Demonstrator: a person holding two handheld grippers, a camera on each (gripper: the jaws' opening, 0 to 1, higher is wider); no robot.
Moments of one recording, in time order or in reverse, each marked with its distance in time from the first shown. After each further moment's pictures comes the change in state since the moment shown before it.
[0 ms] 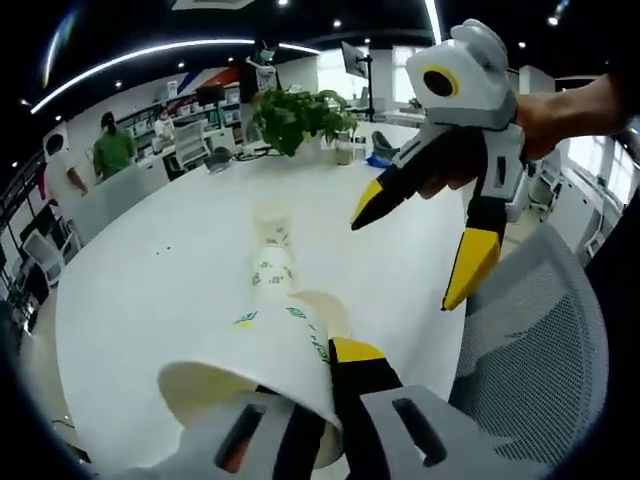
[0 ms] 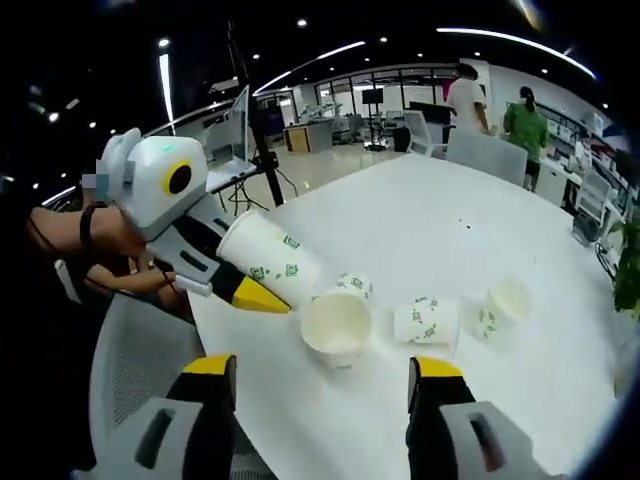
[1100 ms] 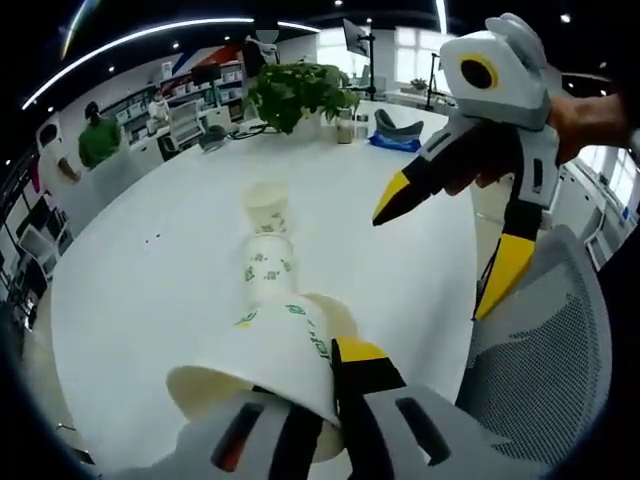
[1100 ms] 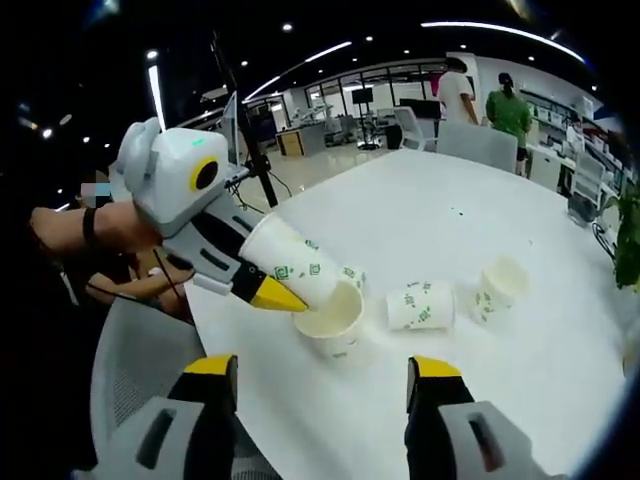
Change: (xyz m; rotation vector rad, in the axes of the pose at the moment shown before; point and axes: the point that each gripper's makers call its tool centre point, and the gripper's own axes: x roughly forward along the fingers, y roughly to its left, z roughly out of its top) left arm 0.026 0.002 -0.003 -0.010 0.098 -0.011; right arm -0.002 -0.004 -0.012 0.056 -0.011 -0.001
